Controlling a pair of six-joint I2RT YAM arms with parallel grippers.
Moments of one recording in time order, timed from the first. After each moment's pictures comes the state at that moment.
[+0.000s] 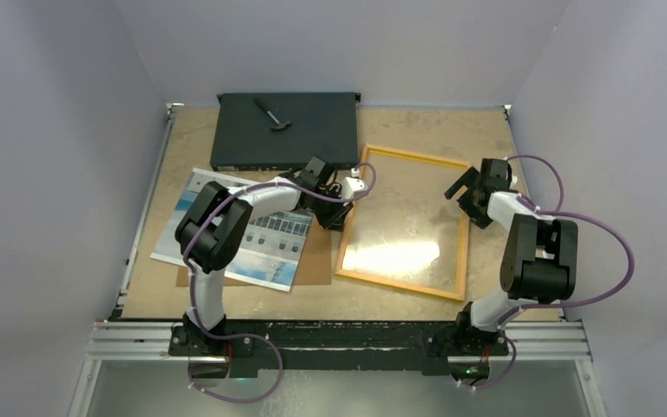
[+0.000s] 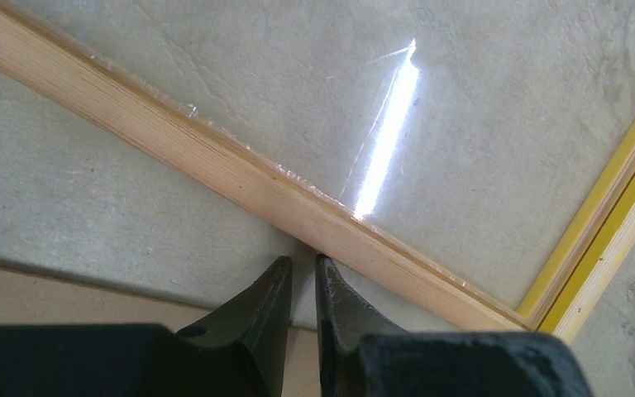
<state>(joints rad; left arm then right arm) -0.62 1.98 1.27 -0.33 0.51 0.35 -0.16 1.59 0.86 -0.23 0.05 0.63</state>
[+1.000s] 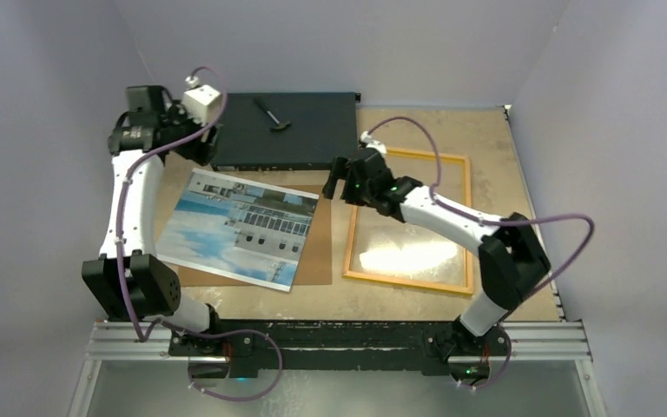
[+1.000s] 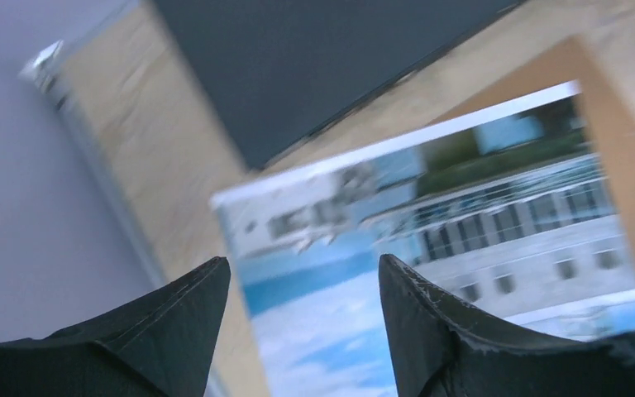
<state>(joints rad) 0.07 1.51 1.60 -0.85 0.40 0.56 0.66 1.58 1.16 -0.26 0.15 0.76</state>
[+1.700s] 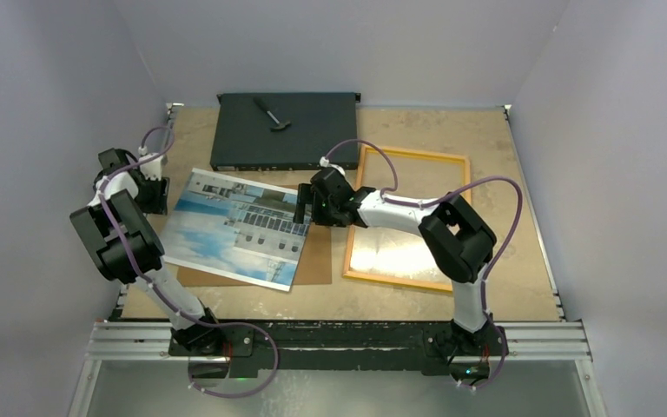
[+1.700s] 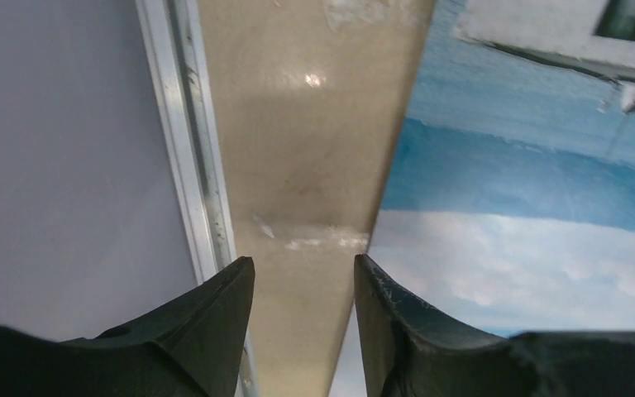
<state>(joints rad) 0.56 1.83 1.25 -0.56 0.19 0.57 0.83 1.96 1.30 -0.20 0.03 0.80</state>
